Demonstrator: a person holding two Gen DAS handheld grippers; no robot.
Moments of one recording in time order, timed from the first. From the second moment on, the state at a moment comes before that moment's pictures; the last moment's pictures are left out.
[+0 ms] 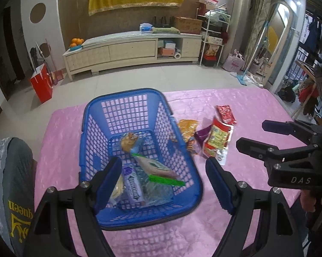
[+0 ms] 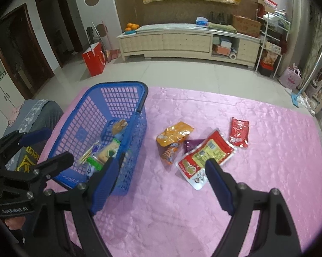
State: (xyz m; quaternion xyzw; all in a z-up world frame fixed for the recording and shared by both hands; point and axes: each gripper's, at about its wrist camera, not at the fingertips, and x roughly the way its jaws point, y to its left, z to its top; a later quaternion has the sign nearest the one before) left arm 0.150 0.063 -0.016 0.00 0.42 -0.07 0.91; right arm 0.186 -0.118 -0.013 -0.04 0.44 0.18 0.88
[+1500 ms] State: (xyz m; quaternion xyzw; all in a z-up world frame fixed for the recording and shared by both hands) left arm 0.254 -0.130 -0.125 0.09 0.50 -0.17 0.84; right arm 0.236 -0.312 -0.111 0.04 0.51 0.12 0.85
